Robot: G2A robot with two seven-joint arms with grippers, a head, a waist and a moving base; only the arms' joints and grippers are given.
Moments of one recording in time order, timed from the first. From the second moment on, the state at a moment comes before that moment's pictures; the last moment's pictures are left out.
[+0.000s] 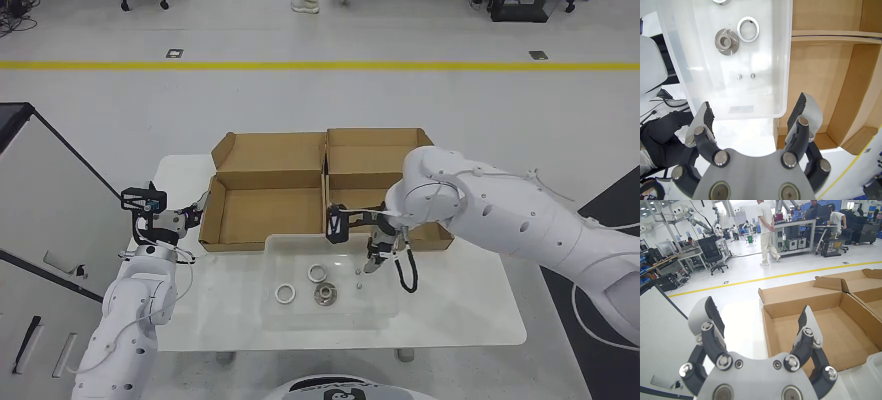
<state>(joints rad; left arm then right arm) 1.73 -1.15 -1.60 -1.80 1.33 0.00 0.00 -0.37 -0.92 0.20 -1.66 -0.28 -0.50 1.29</state>
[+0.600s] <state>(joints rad) 1.73 -1.15 -1.60 -1.80 1.33 0.00 0.00 -0.36 -0.94 0.17 -1.70 -0.29 -0.54 1.28</state>
